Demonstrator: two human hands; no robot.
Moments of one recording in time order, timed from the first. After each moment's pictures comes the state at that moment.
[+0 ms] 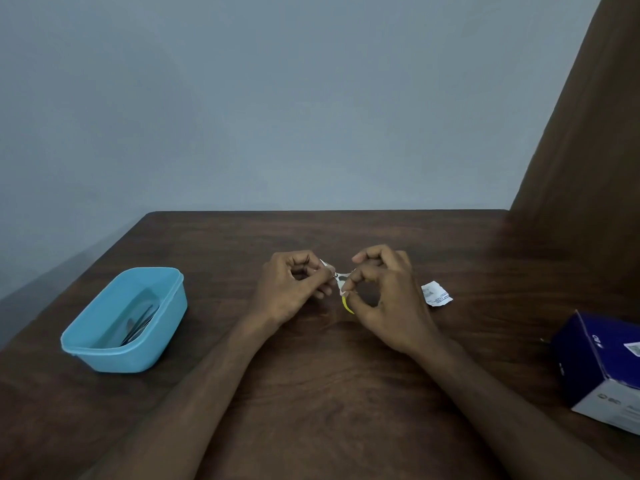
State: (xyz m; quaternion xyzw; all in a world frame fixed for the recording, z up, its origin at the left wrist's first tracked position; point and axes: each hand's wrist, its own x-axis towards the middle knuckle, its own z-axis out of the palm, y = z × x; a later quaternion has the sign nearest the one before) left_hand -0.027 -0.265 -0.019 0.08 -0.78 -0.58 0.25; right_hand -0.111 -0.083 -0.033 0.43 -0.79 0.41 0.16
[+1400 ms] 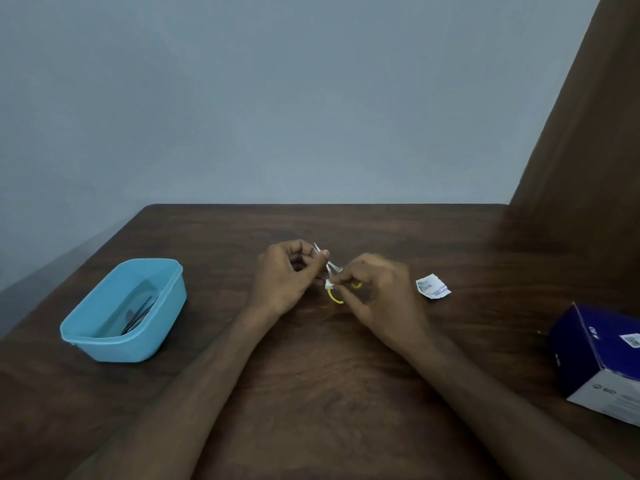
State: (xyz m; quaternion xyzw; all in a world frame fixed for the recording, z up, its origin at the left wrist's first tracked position) left_hand -0.028 -0.265 -0.020 0.12 -0.79 -0.52 0.30; right_hand -0.097 -0.085 -0.023 0.50 -0.74 0.40 0.21
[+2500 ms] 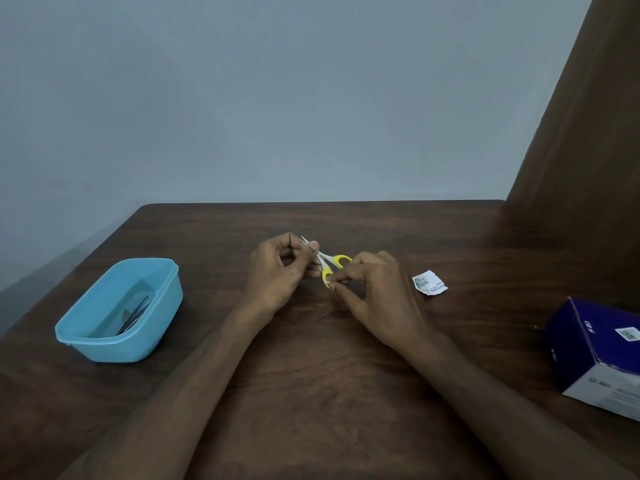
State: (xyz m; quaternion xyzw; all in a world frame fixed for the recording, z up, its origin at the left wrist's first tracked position) left_hand -0.031 -0.268 -0.021 0.12 -0.73 -0.60 0.31; right_hand -0.104 -0.086 -0.031 0.46 -0.81 0.33 0.17
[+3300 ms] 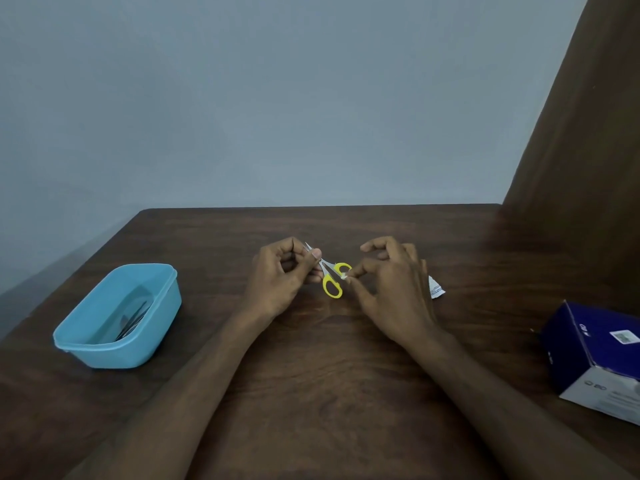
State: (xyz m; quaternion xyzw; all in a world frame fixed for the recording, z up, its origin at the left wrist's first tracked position) left_hand -0.032 -0.269 -0.025 0.06 -0.74 -0.60 0.30; right_hand -0.115 -0.079 -0.032 0.35 -0.85 0.32 0.22
